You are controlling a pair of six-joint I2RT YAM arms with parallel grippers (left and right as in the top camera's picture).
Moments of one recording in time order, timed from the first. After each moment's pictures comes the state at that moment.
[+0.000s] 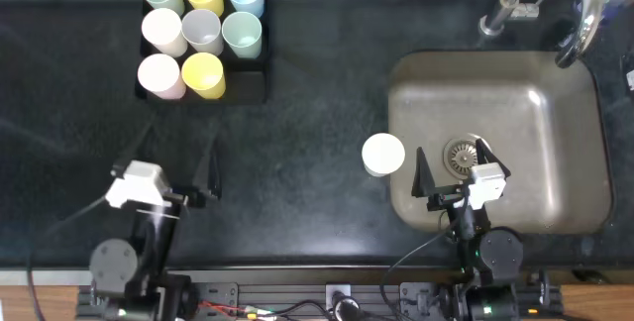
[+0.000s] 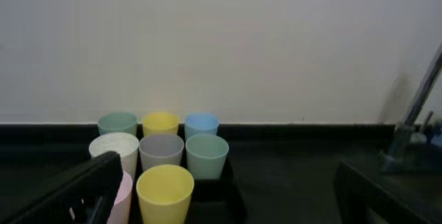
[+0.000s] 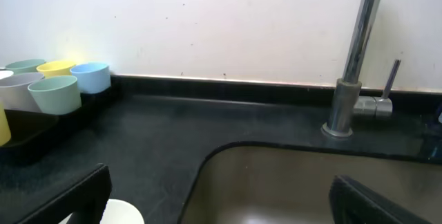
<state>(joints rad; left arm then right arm) -0.10 0.12 0.17 0.08 0.13 -0.12 0.11 0.01 0.02 -0.02 -0.07 0.04</state>
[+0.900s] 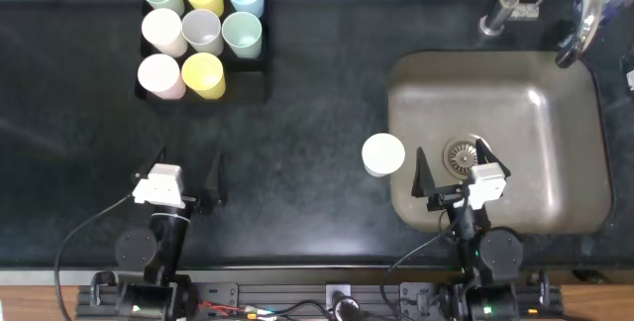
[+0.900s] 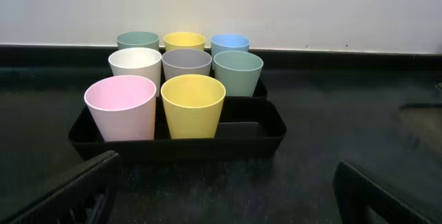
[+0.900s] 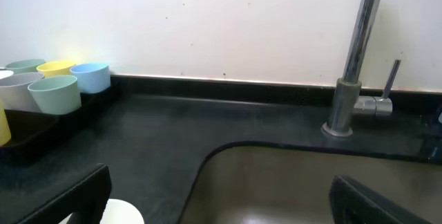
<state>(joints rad) -0.07 0.02 0.01 -0.08 0.09 -0.07 0.11 0.01 0.02 -0.02 -0.07 0.04</state>
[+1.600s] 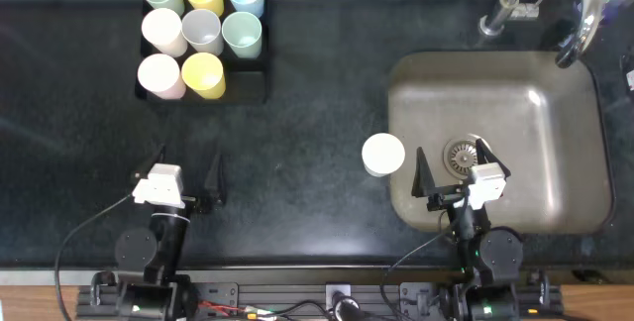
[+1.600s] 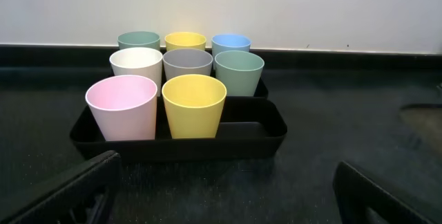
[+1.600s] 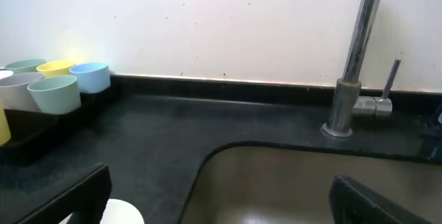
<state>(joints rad) -0.07 0.02 0.01 -0.08 0.09 -0.07 0.11 0.01 0.02 -0.01 -0.07 0.04</state>
